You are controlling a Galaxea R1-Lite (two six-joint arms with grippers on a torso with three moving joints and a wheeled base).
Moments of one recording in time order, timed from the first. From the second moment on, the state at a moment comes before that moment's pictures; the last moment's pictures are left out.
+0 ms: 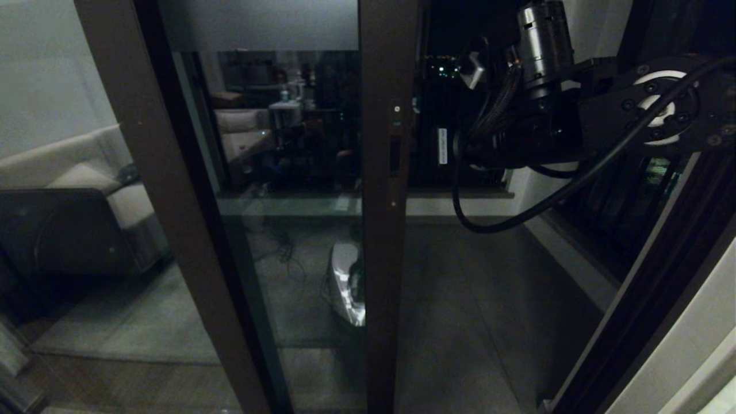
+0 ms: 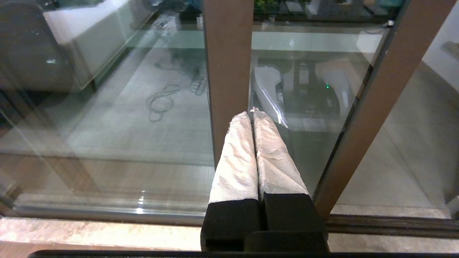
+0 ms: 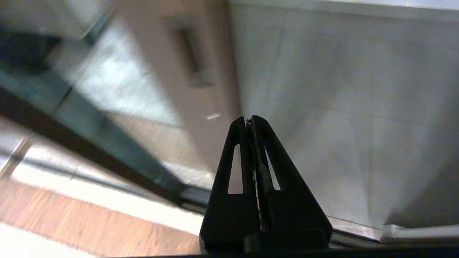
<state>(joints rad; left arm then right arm) 0.00 0.00 -0.04 0.11 0.00 0.01 0.60 1.93 -1.89 0.34 -0.22 0.22</state>
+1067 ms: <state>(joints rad) 0.00 0.00 -0.04 0.11 0.00 0.01 0.65 2.06 -1.96 0.24 -0.29 0.18</state>
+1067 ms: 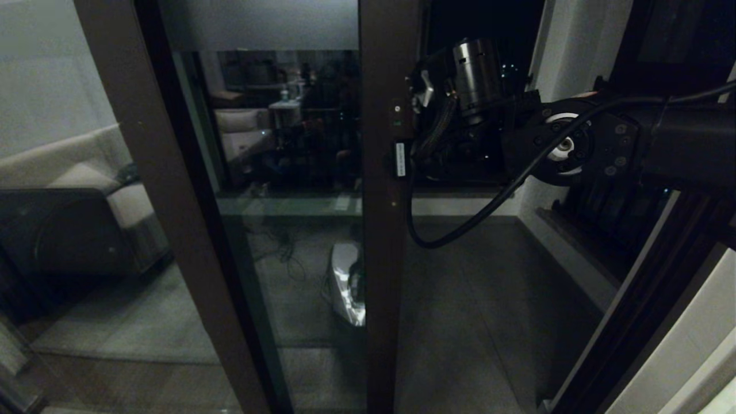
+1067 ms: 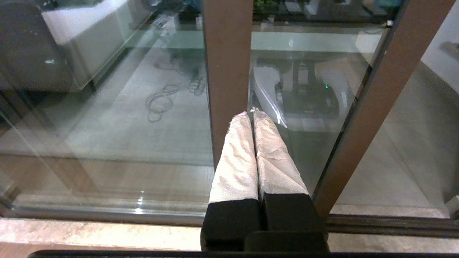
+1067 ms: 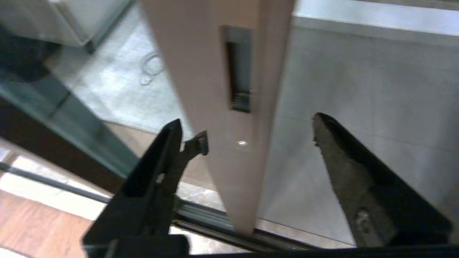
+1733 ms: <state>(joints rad) 0.00 0.00 -0.04 0.11 0.00 0.01 0.57 2.05 -1.96 0.23 -0.29 0.15</state>
